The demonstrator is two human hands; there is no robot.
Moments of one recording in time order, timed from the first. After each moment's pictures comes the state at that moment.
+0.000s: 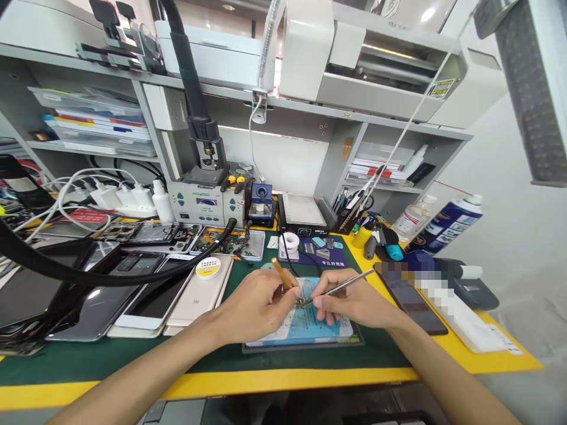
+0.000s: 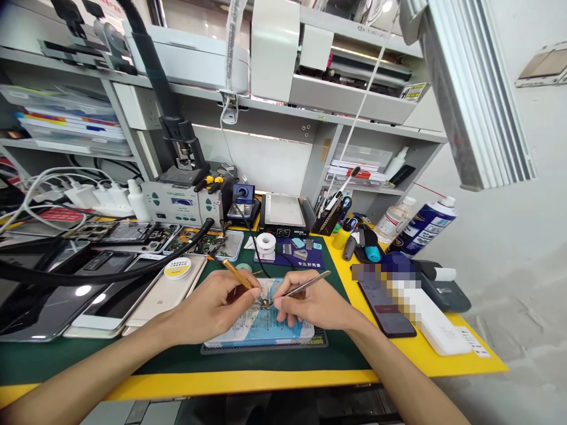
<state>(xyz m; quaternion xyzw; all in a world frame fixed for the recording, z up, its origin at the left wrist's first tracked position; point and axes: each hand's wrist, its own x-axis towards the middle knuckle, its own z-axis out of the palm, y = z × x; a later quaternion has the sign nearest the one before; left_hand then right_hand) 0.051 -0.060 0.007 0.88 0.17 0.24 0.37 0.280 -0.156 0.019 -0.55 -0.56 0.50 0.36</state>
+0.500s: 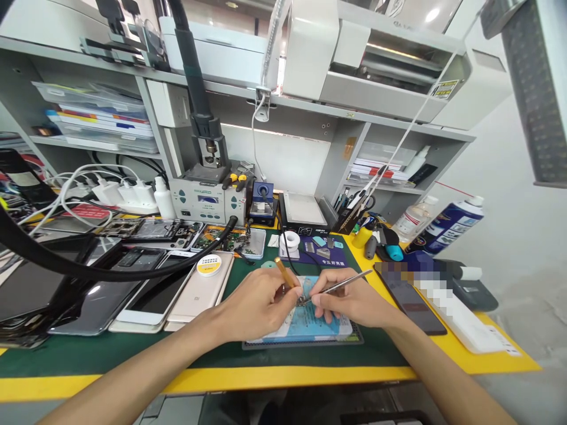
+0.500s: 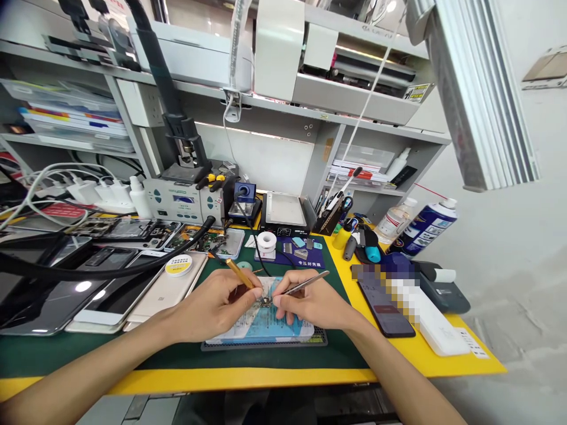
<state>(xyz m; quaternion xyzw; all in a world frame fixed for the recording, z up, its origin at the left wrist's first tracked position) 0.050 -0.061 0.007 0.89 0.16 0.24 0.35 0.277 -0.155 0.022 -0.56 -0.57 0.48 0.35</state>
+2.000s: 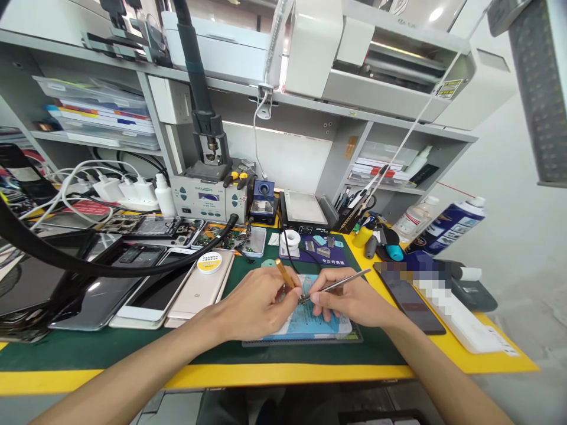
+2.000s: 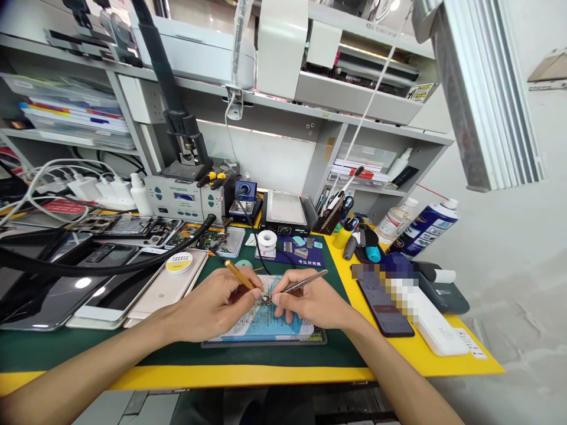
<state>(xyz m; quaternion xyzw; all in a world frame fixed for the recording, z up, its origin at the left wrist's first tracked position) 0.048 -0.064 0.011 0.90 0.16 0.23 0.34 0.278 -0.155 0.021 -0.57 -0.59 0.47 0.33</state>
